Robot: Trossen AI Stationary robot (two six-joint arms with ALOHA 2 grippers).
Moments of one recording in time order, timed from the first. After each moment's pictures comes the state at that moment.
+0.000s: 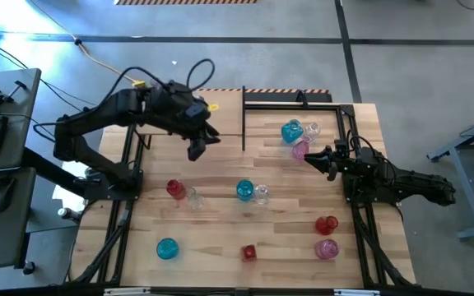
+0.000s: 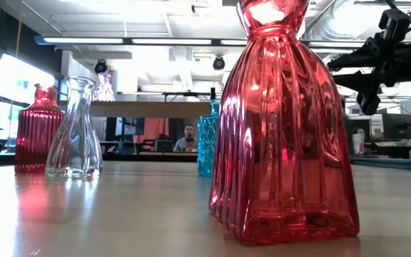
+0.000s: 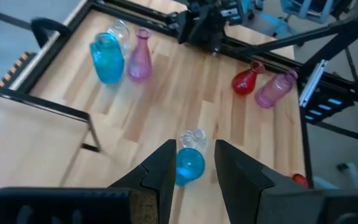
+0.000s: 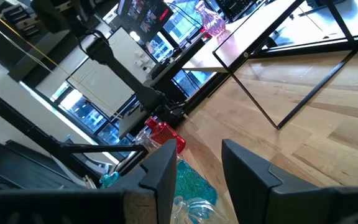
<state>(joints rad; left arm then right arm) 0.14 1.44 1.78 -1.03 0.08 -0.23 -0.22 0.01 0.01 0.00 -0.02 0.73</state>
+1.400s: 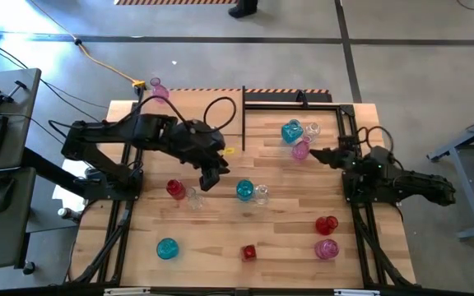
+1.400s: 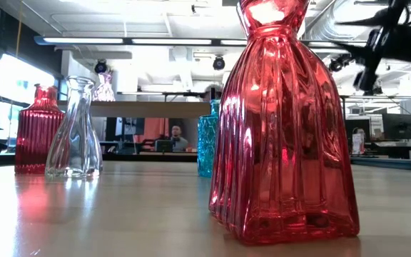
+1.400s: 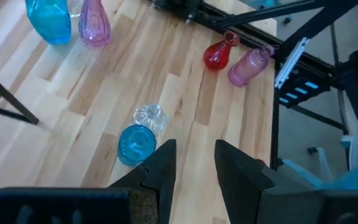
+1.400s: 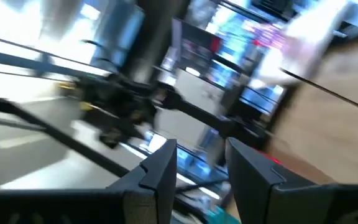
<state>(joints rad) -0.08 1.53 1.78 -1.01 -0.01 -0.44 -0.22 0.01 0.01 0.32 -0.06 1.14</state>
